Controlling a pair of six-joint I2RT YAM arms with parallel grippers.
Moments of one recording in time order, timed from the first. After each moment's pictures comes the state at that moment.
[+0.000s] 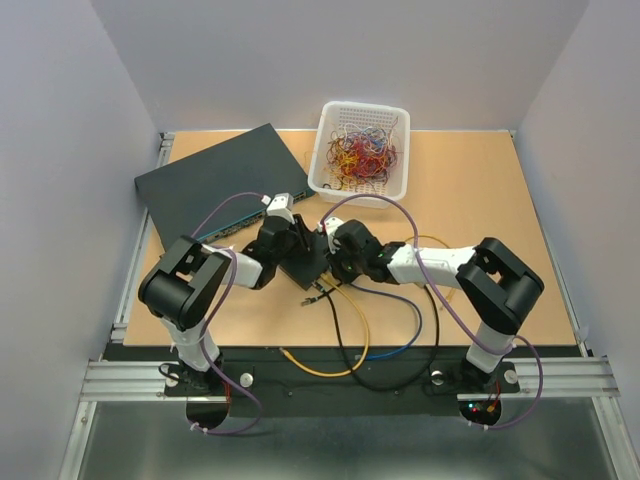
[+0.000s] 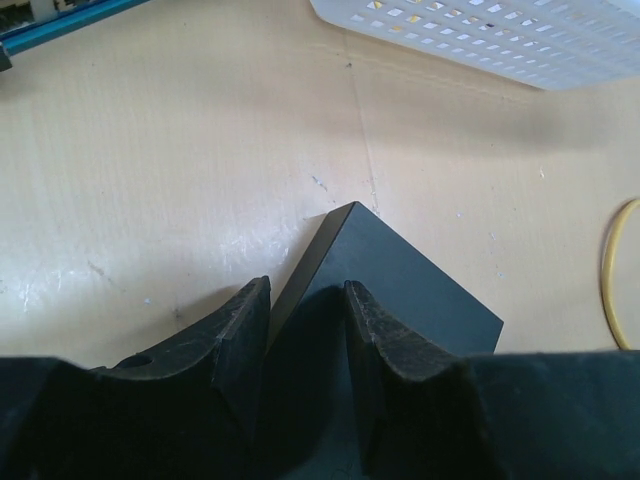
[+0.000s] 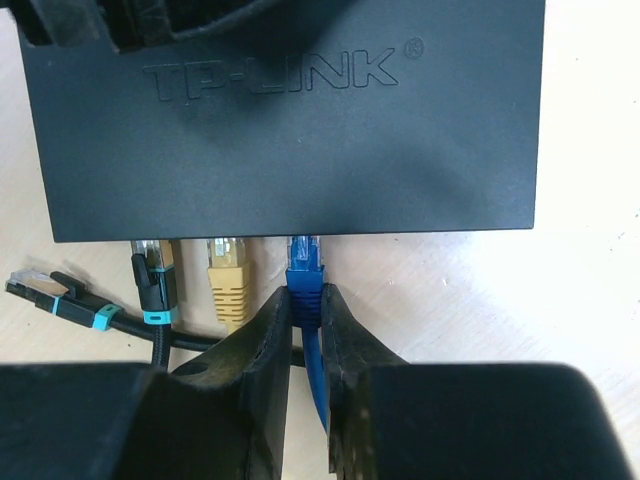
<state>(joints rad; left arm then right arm) -0.54 1.73 0.62 0.66 -0.04 -0.57 0.83 1.74 0.95 -0.02 0.00 0.11</state>
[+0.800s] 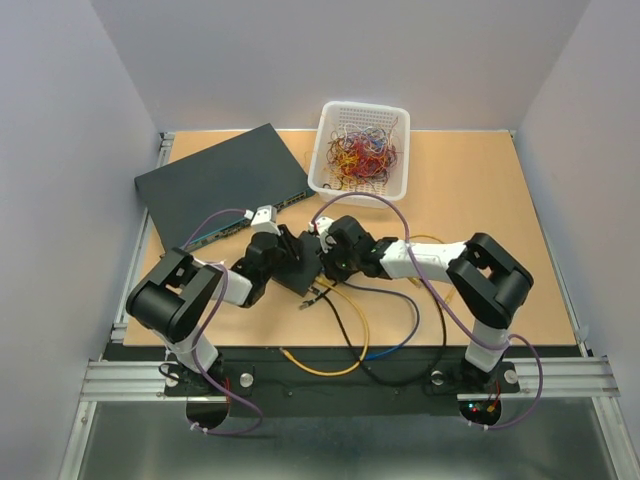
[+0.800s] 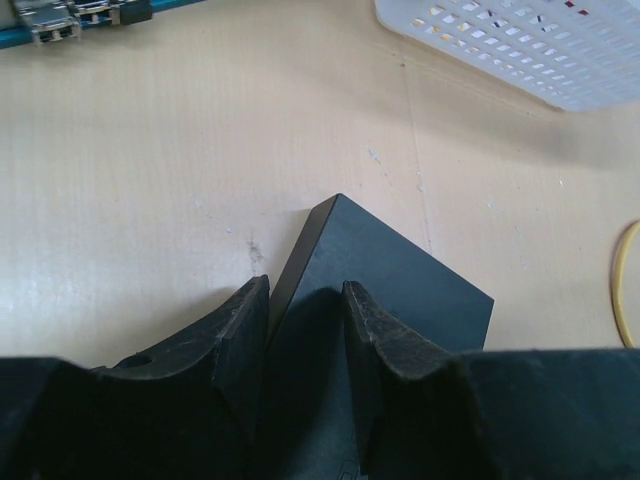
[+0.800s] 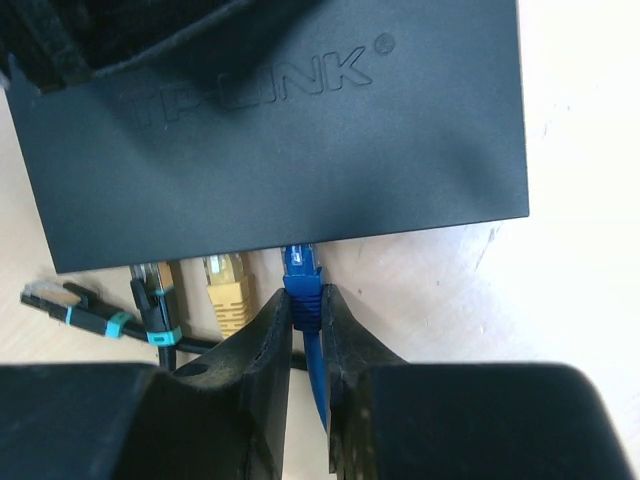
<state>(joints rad) -0.54 1.63 0.43 0.80 -0.13 -0.62 0.84 1.80 1.01 -0.04 -0.11 0.07</state>
